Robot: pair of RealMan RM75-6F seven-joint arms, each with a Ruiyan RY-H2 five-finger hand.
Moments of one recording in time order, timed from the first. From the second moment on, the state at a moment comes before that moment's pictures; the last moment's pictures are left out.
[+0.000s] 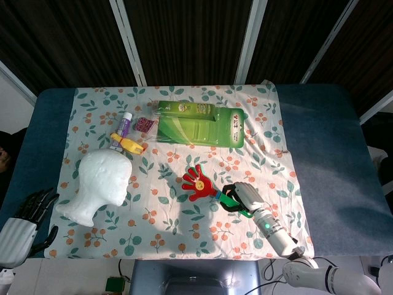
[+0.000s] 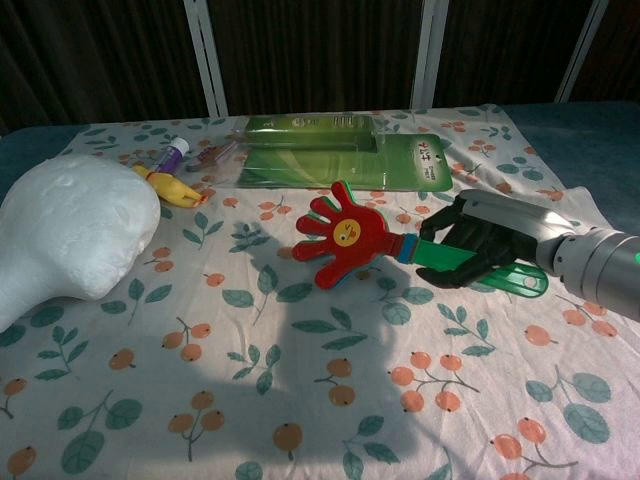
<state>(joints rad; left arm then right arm) -0.09 -1.10 0.06 -1.54 1.77 1.63 -0.09 0.50 -1.61 0.24 -1.47 -1.29 0.81 0.20</state>
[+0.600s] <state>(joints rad) -0.09 -1.10 0.05 -1.54 1.76 1.61 -0.09 0.51 -1.46 0.06 -1.52 -1.87 1.25 1.50</state>
